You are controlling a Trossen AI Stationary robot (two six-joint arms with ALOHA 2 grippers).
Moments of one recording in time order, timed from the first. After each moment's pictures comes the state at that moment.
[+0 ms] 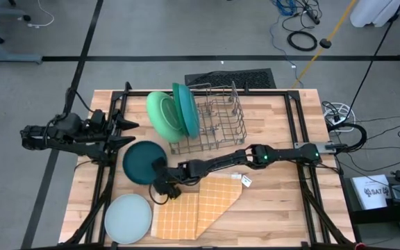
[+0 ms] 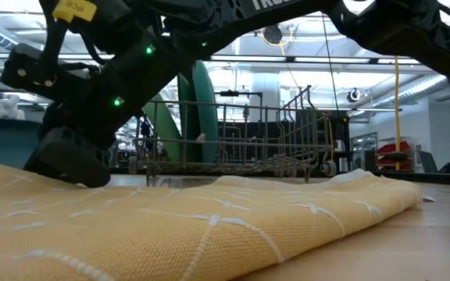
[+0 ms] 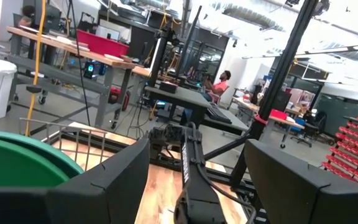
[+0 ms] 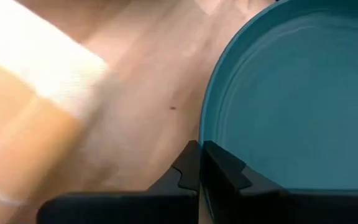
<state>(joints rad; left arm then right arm) -0.13 0.32 0.63 -0.17 -0.12 -0.28 0.18 2.71 2.35 -0.36 0.11 -0.57</state>
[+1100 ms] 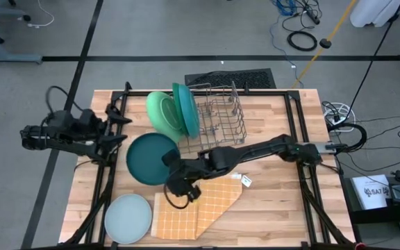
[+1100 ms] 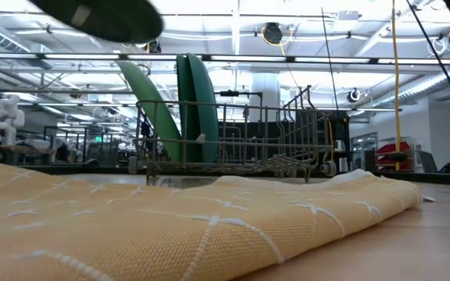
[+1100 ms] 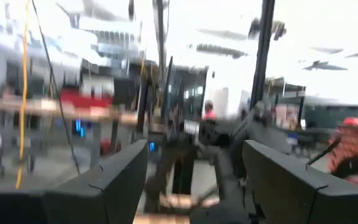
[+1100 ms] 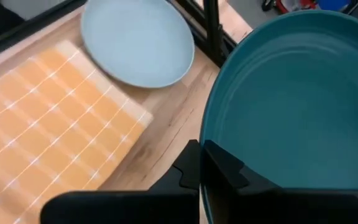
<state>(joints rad) -0.13 0.32 0.63 0.03 -0.06 -0.08 0.26 2.26 2.36 -0.82 0.10 -0.55</state>
